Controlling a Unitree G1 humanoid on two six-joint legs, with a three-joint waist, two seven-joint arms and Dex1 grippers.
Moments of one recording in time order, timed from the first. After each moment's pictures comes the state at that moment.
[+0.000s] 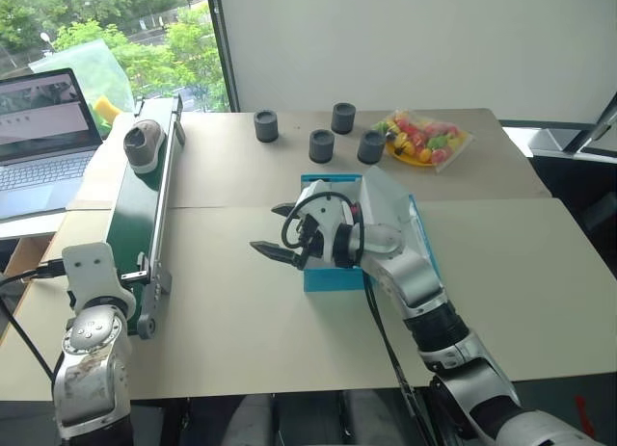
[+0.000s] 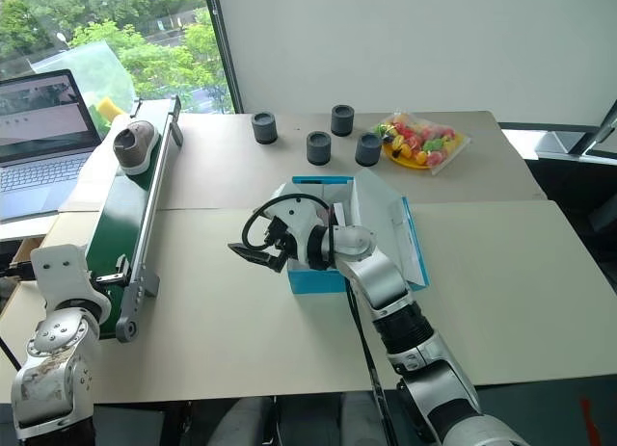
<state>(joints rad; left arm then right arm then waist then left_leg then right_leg) 0.00 0.30 0.45 -0.43 -0.12 0.70 0.02 -0.66 -0.16 0.33 0.01 0.20 0.42 0.70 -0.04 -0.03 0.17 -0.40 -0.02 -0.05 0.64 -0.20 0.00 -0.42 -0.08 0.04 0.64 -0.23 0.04</state>
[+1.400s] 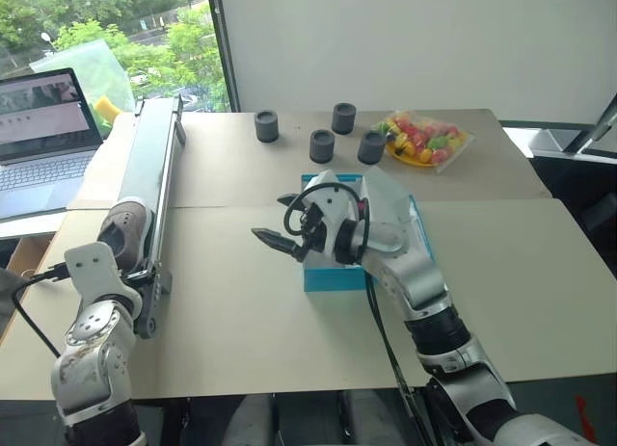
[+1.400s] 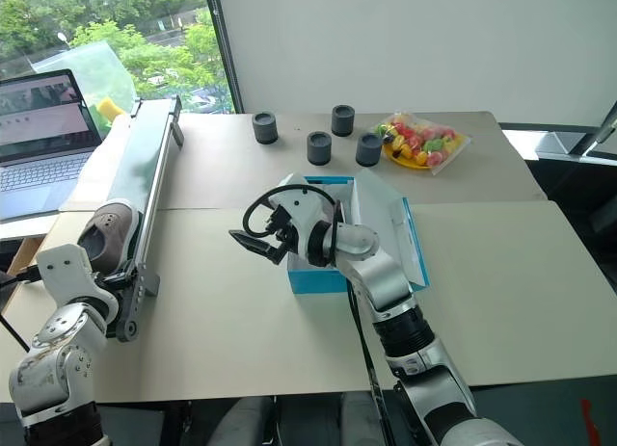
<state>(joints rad) -0.10 0.26 0.53 -0.38 -0.25 0.85 0.01 -0.64 -0.13 0.27 -0.06 0.22 0.49 0.63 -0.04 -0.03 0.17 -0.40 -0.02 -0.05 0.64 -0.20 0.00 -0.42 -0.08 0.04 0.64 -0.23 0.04</state>
